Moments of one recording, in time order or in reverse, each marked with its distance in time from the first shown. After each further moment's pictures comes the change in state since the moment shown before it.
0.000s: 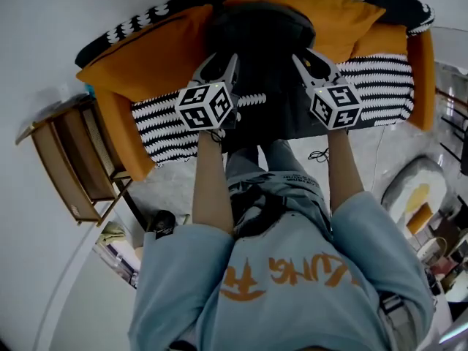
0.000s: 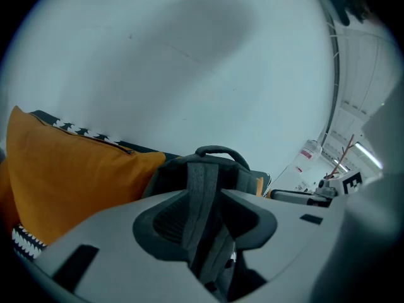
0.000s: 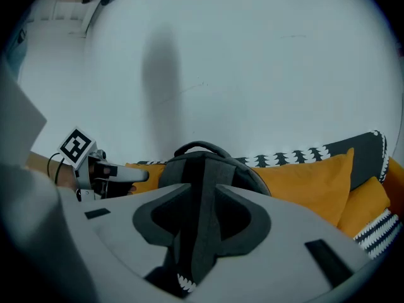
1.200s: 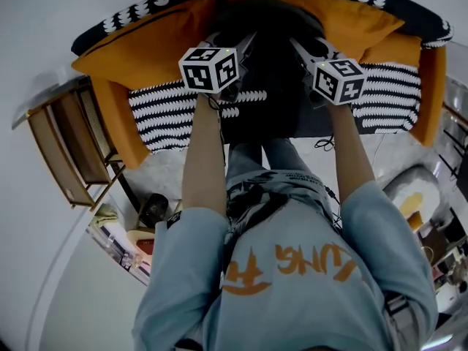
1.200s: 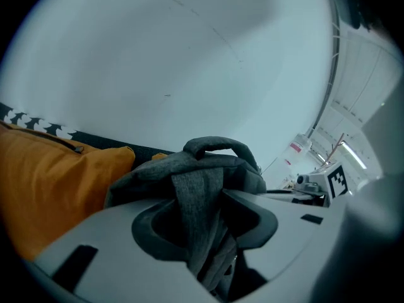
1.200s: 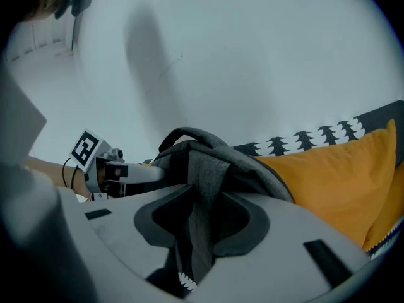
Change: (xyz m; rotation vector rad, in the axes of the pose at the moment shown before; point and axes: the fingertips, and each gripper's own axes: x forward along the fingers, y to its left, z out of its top) left arm 0.095 -0.009 0.013 0.034 0.118 -0.133; right arm 0.077 -0.033 -0.003 0.108 0.119 0.170
